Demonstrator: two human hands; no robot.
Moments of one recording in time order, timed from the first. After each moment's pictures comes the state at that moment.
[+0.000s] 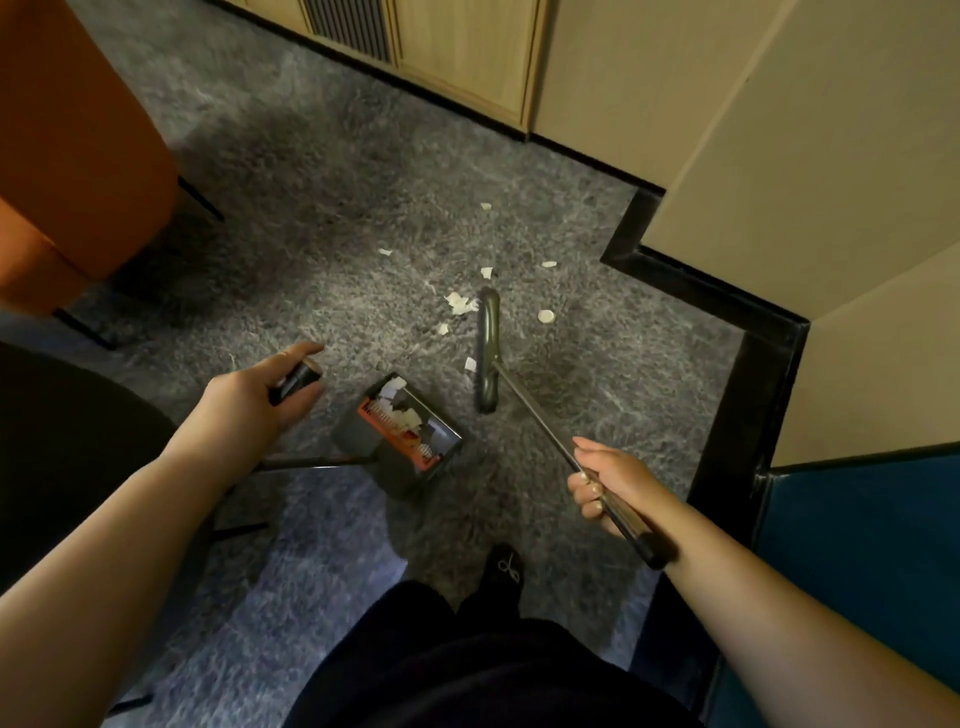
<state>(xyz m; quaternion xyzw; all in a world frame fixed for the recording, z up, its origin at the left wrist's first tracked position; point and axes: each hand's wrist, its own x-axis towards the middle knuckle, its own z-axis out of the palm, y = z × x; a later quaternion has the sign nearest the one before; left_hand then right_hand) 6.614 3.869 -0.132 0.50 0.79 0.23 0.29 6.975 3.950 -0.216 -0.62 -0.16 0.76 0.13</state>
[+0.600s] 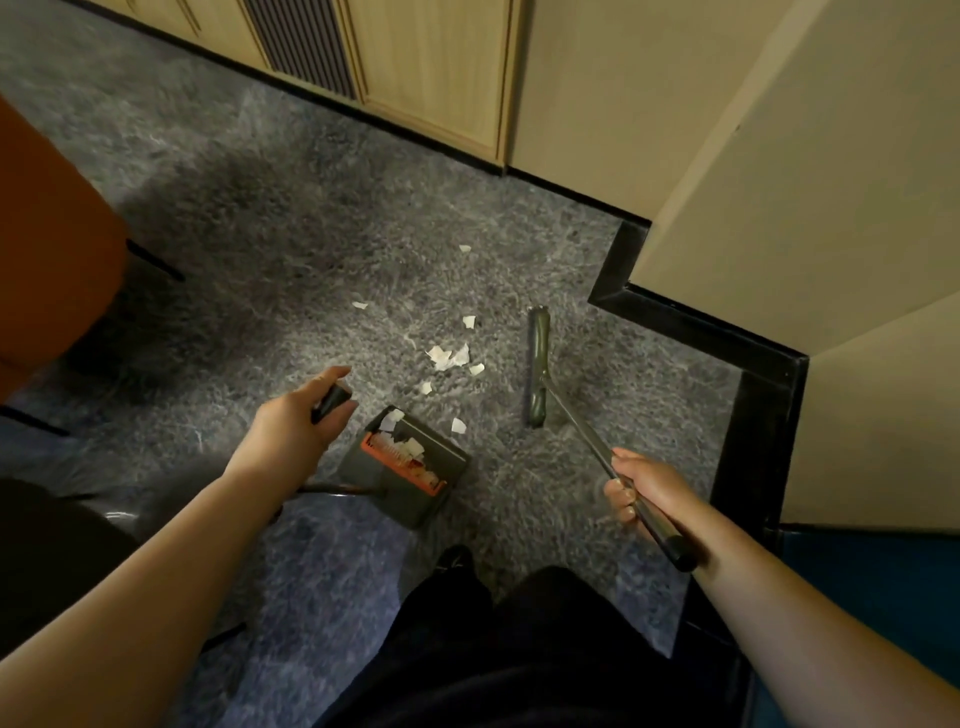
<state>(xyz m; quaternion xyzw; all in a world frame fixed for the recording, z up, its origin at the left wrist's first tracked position) 6.592 4.079 -0.203 0.48 0.79 0.21 0.31 6.984 4.140 -0.244 -0.66 -0.15 0.72 0.15</state>
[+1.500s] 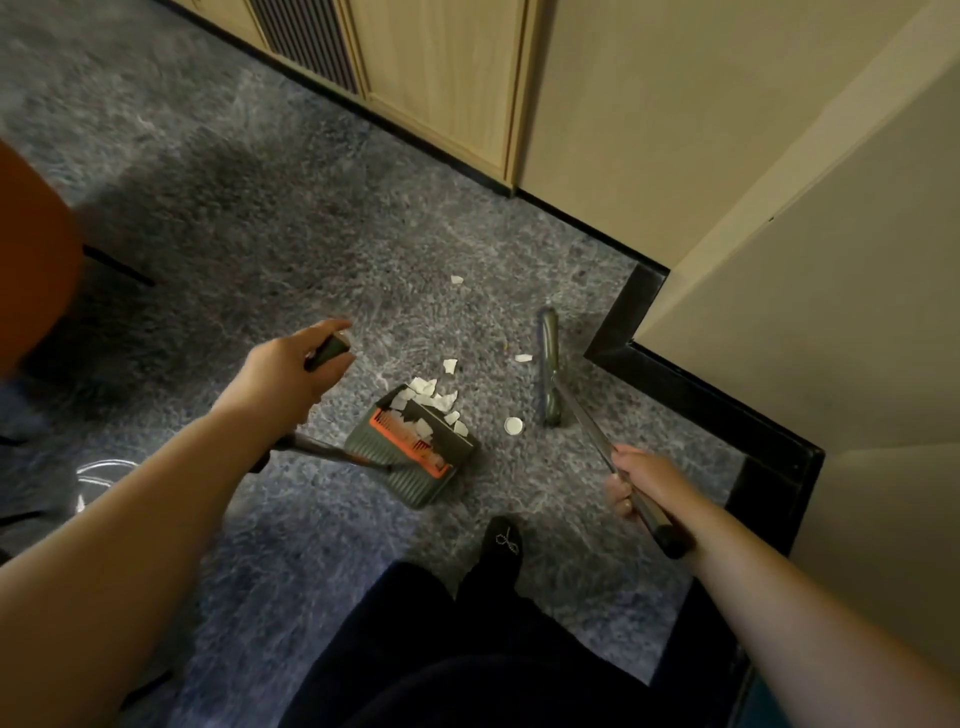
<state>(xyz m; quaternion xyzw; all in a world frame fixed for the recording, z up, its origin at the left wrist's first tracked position) 6.629 4.356 -0.202 0.43 0.83 0.19 0.30 7.024 4.425 -0.265 -0.68 -0.20 0.70 0.06</state>
